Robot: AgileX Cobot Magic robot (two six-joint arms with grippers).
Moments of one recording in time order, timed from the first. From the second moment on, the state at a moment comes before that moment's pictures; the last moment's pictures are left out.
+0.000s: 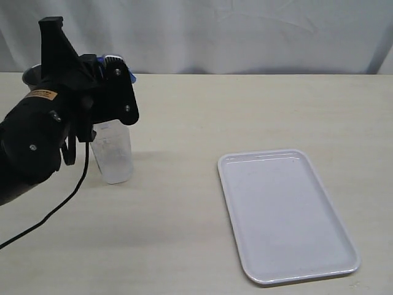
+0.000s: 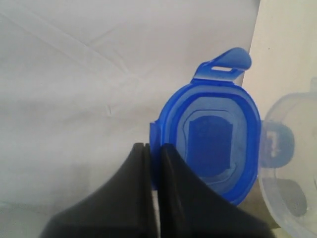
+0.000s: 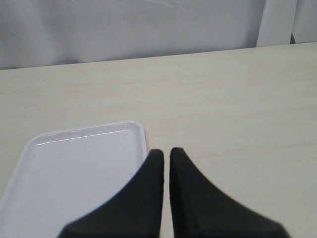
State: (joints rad) left arm -0.72 1.56 -0.71 -0.97 -0.84 2.11; right arm -0.03 0.00 0.00 -0.01 0.35 0.08
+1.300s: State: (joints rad) left arm -0.79 1.51 -0.66 -1.02 -0.84 2.11; right arm -0.03 0.00 0.00 -0.01 0.35 0.08
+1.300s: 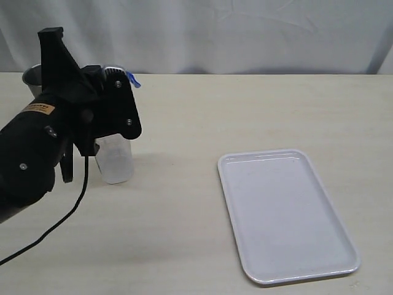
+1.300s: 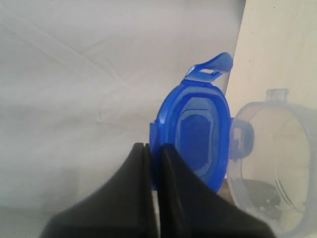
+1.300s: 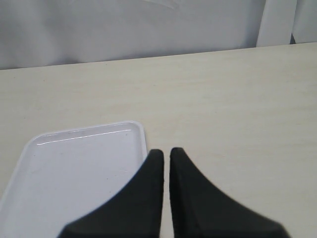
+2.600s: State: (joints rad) left arm -0.86 1.51 -0.66 -1.26 -0.65 2.11; right arm -0.03 0.00 0.00 -0.01 0.35 0.08
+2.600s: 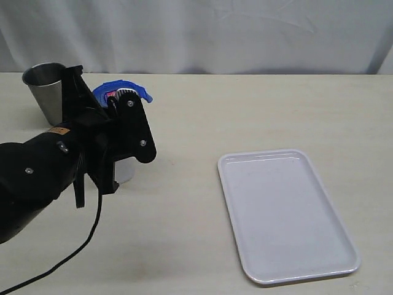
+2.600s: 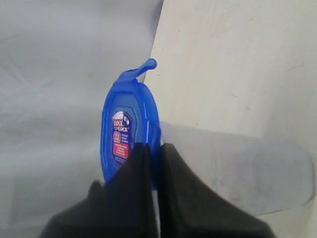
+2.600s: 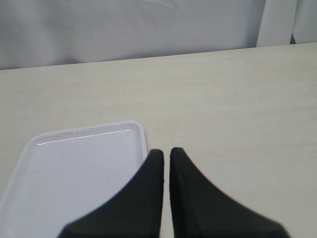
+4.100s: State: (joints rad) left arm -0.86 1.51 -0.66 -1.35 -0.67 2.11; right arm -0.03 0.00 0.00 -0.01 0.35 0.08
